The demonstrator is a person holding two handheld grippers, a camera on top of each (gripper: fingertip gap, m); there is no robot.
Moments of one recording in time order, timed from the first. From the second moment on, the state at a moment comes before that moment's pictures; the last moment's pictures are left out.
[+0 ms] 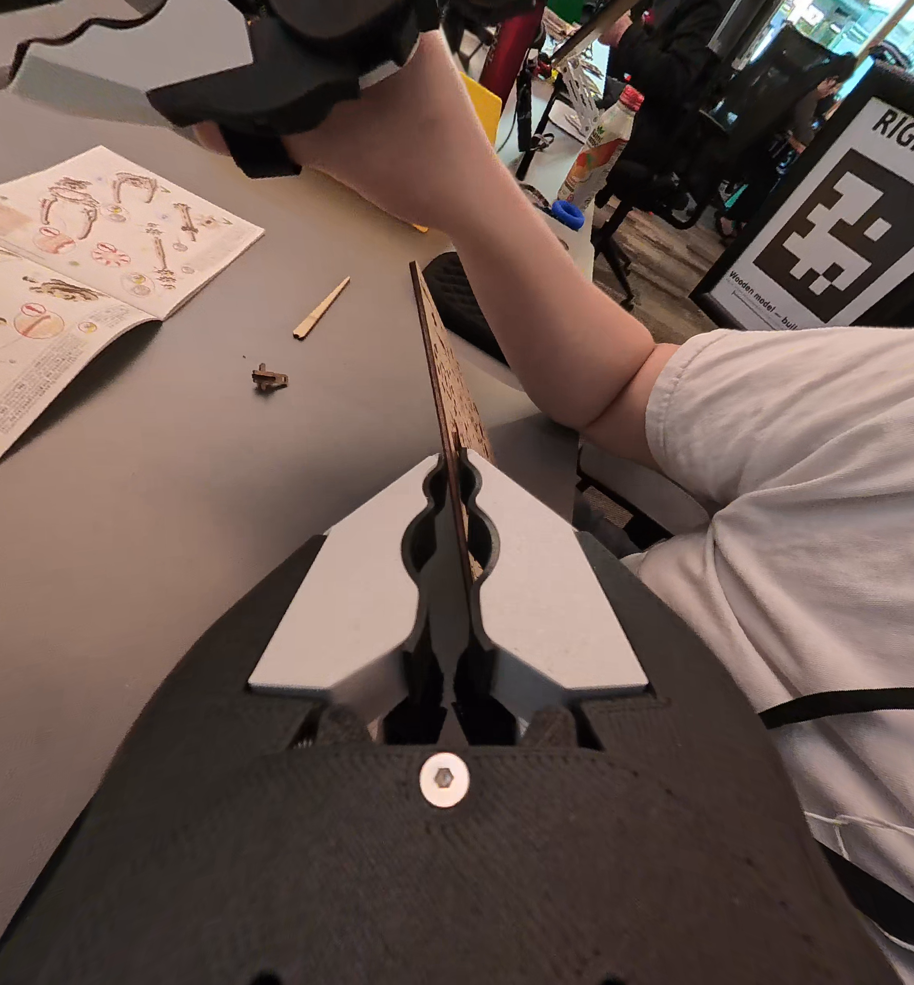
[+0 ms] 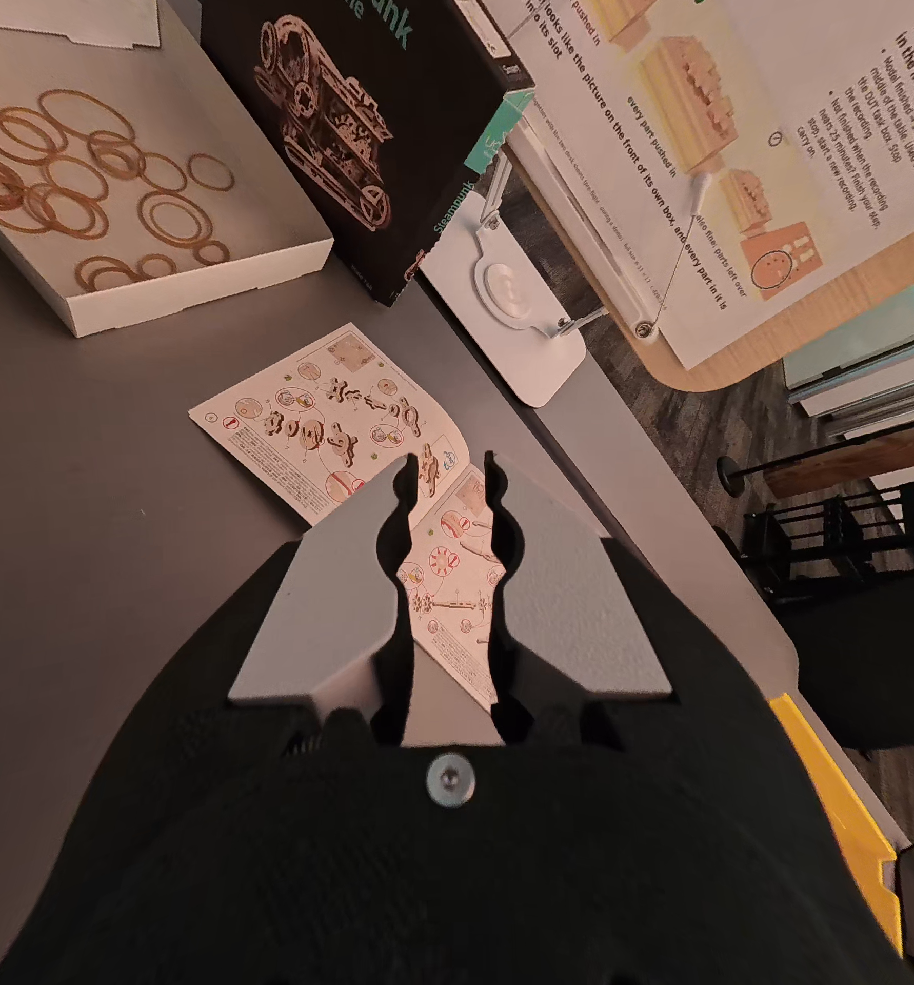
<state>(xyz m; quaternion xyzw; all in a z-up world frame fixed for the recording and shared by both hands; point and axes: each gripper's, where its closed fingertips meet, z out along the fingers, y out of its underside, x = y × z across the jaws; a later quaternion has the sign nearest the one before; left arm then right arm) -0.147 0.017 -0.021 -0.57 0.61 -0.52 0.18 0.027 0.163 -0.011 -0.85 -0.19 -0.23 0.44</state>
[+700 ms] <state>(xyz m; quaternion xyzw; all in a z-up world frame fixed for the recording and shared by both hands) -0.133 0.053 -0.089 -0.60 0.55 -0.57 -0.09 -0.128 0.090 -0.017 -0.75 -0.48 0.10 0.44</state>
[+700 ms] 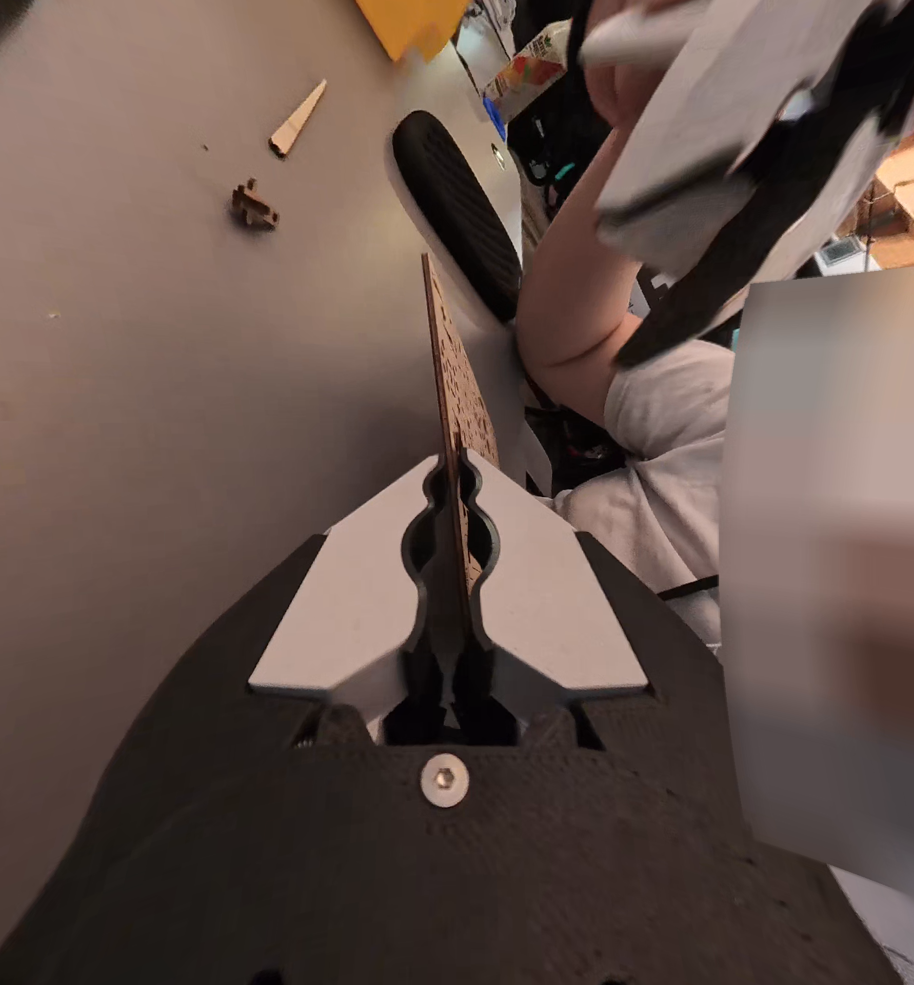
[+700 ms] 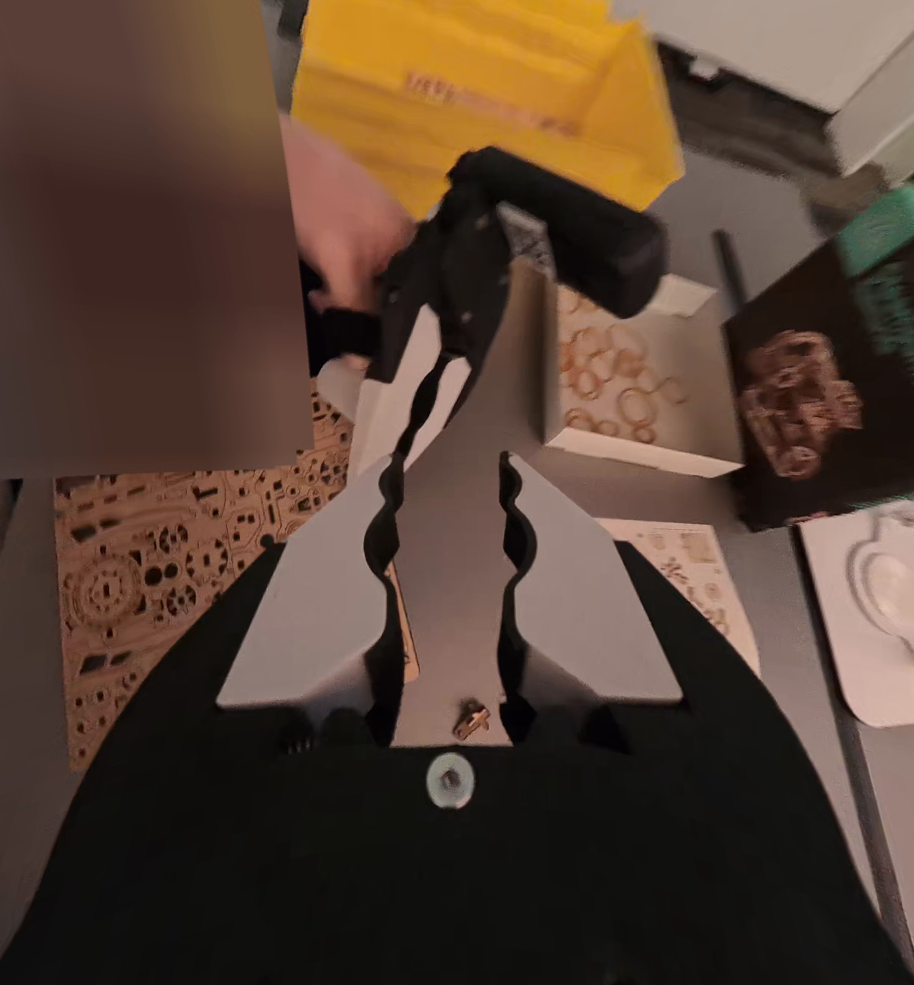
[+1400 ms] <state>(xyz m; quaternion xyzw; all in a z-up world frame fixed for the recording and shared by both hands) -0.130 0.051 -0.110 -0.59 0.55 -0.58 -0.13 -0.136 0.062 -0.120 -0.81 -0.50 0.24 0.21</state>
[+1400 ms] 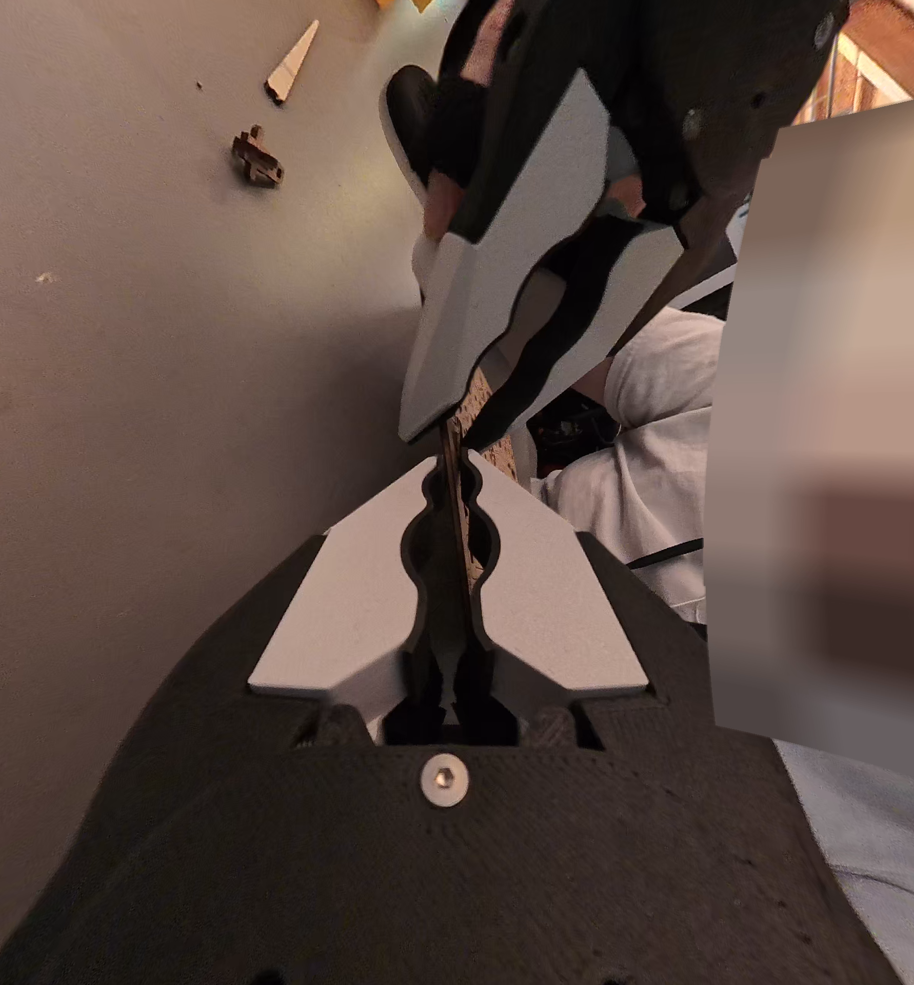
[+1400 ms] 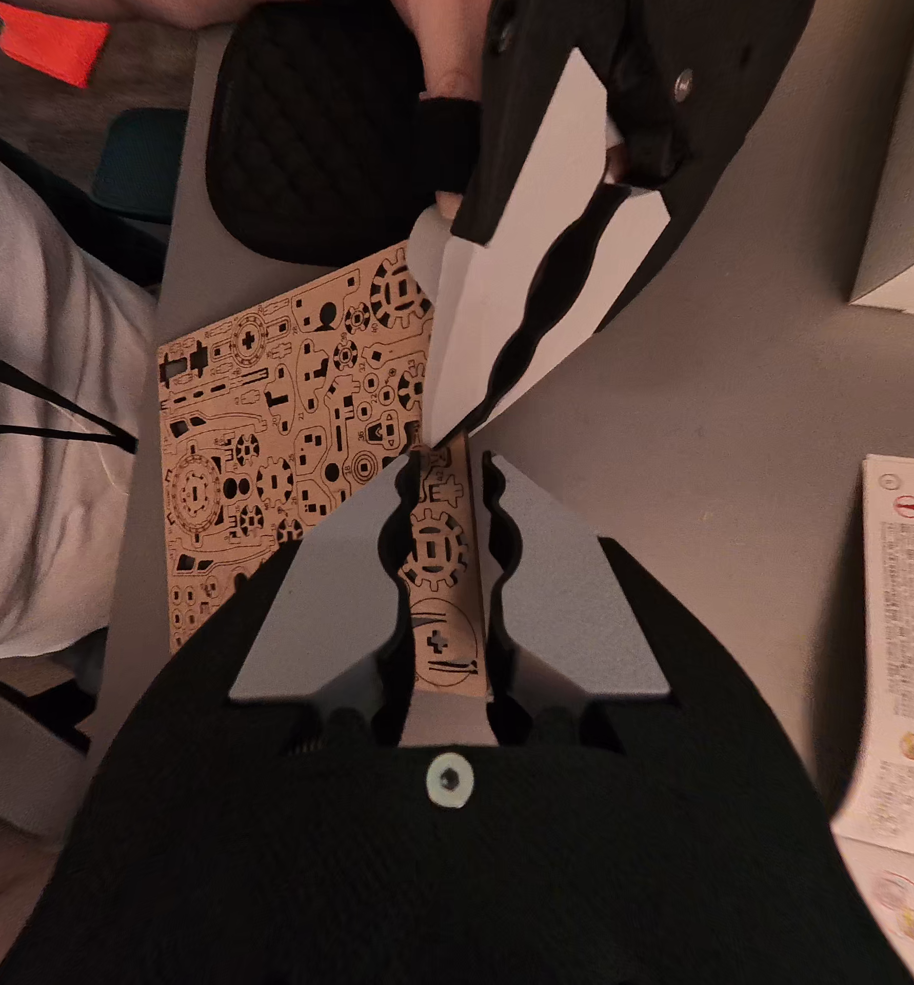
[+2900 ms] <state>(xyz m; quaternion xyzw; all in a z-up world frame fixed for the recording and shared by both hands) -0.136 0.046 -0.105 -0.57 0.56 -0.59 -0.13 -0.139 0.056 -0.113 -0.81 -0.44 0.37 0.15</state>
